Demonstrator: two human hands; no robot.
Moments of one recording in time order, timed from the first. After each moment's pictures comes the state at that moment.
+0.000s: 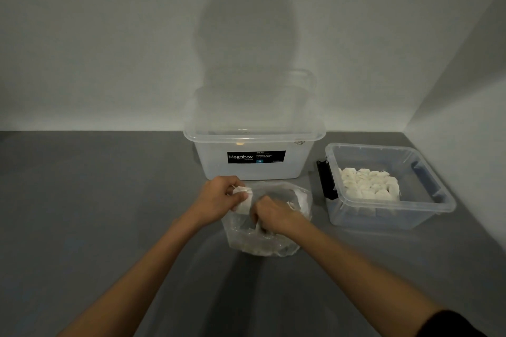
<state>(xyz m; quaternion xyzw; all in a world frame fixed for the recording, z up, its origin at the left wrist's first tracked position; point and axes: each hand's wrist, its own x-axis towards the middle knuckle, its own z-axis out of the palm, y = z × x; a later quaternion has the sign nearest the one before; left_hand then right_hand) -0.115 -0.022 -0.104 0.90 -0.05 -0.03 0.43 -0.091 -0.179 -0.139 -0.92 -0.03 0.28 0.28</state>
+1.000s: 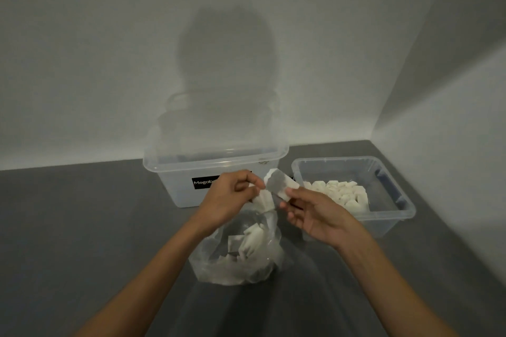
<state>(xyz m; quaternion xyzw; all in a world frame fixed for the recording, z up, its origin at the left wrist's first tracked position) -0.093 -0.108 -0.045 0.82 -0.09 -0.05 0.57 -0.102 -0.304 -0.053 -0.49 0.15 0.24 0.82</state>
